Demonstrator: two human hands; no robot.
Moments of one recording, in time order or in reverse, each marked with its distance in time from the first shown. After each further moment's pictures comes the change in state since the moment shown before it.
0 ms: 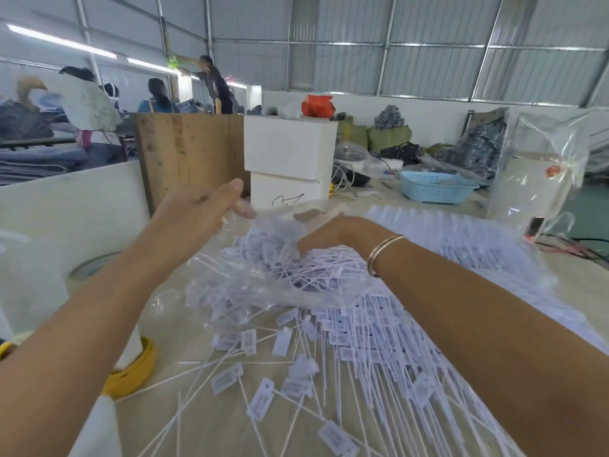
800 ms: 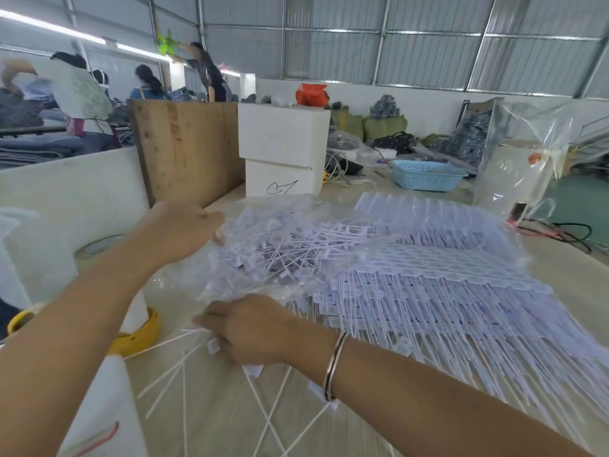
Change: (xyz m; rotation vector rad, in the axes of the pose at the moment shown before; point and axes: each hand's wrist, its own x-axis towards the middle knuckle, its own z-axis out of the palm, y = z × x) left_hand -0.010 -0.025 -0.006 0.469 -0.149 -0.164; right_hand -0.089 -0.119 0.115 -0.216 0.303 -0.626
